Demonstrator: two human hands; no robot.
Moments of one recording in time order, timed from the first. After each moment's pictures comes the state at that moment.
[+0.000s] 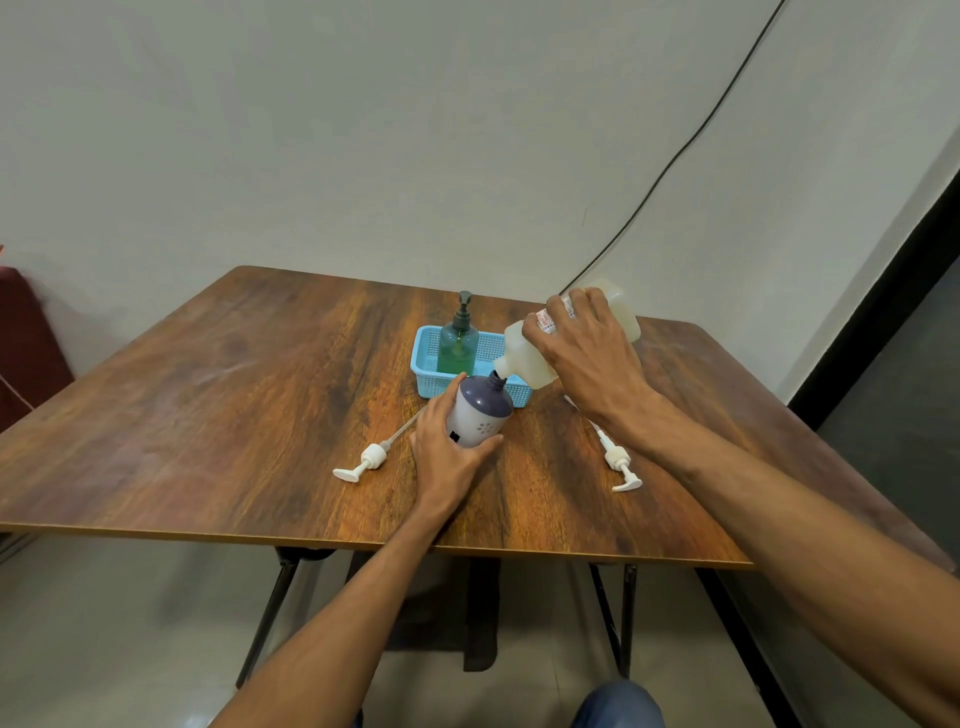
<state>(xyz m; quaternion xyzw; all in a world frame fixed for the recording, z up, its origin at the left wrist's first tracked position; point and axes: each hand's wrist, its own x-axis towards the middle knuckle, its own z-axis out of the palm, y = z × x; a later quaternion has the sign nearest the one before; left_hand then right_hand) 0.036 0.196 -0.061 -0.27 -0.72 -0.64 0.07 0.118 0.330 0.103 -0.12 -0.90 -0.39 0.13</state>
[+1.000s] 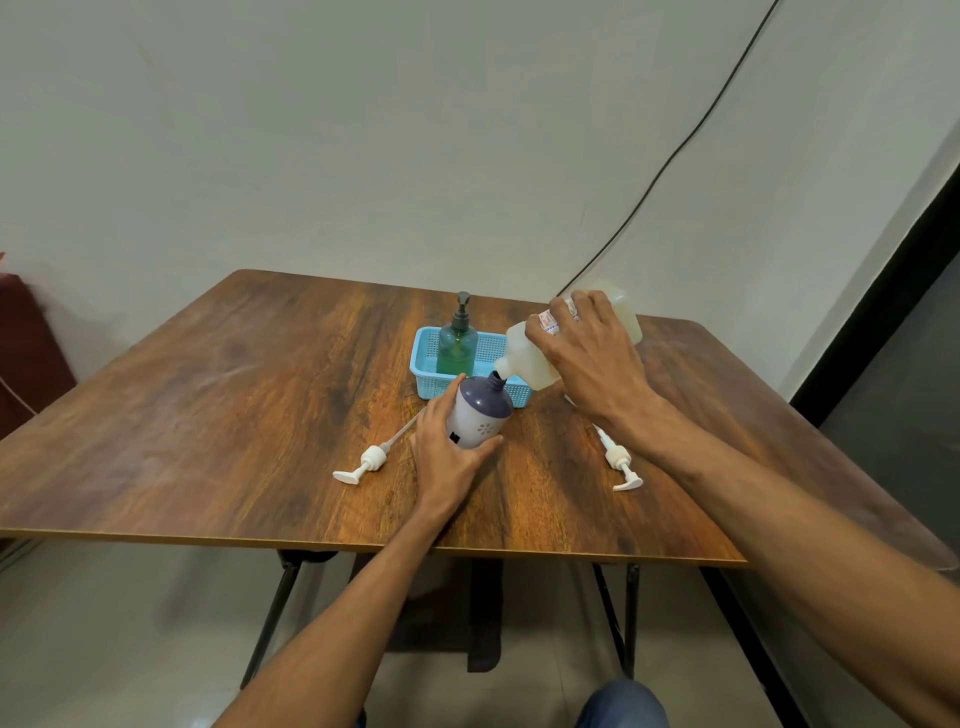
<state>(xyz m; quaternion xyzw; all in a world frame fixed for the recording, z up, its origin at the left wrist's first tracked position) 0.036 0.196 -0.063 -0.27 -0.73 -0.63 0.07 0.125 0.332 0.101 -0.12 -0.91 -0.37 0.14</state>
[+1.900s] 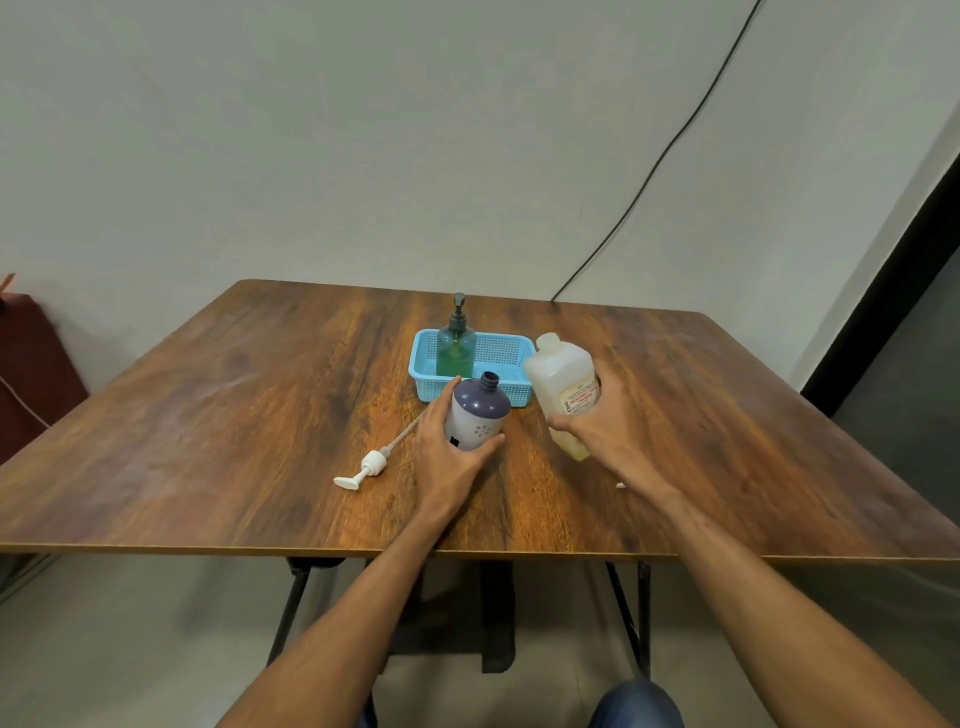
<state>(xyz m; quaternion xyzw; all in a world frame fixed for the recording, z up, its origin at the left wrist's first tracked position) 0.042 0.193 -0.056 -0.28 -0.71 -0.65 0.05 0.149 0.359 0.014 -0.24 -0.87 0.27 0.34</state>
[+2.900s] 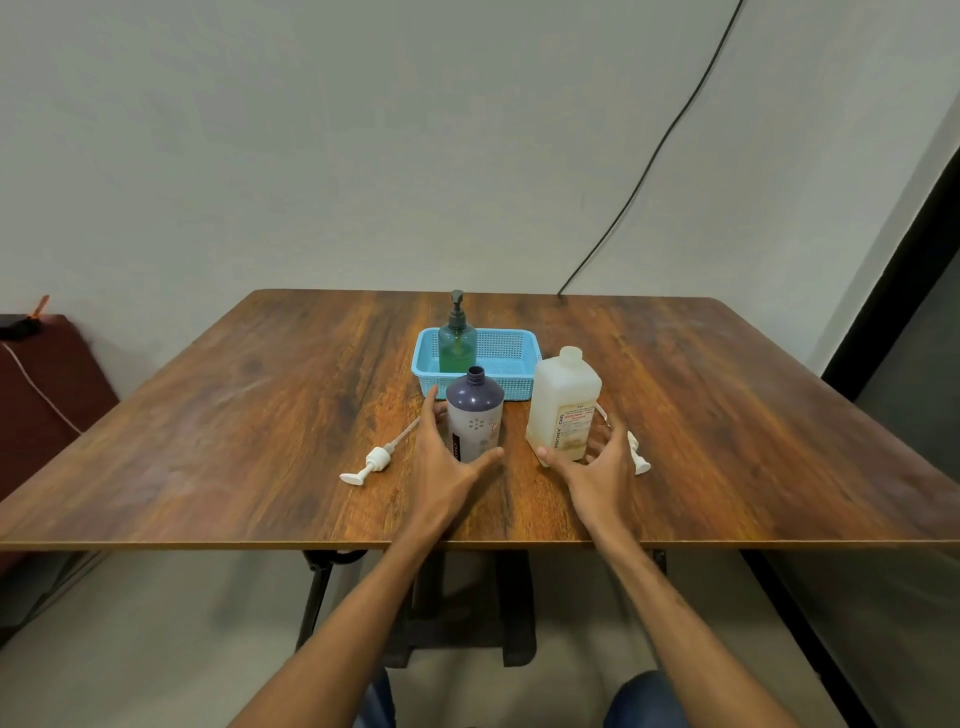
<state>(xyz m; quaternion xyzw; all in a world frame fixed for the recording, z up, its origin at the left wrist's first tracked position) 0.058 0.174 -0.058 -0.27 -0.75 -0.61 -0.02 0.172 0.325 -0.060 -0.34 -0.70 0.50 0.38</state>
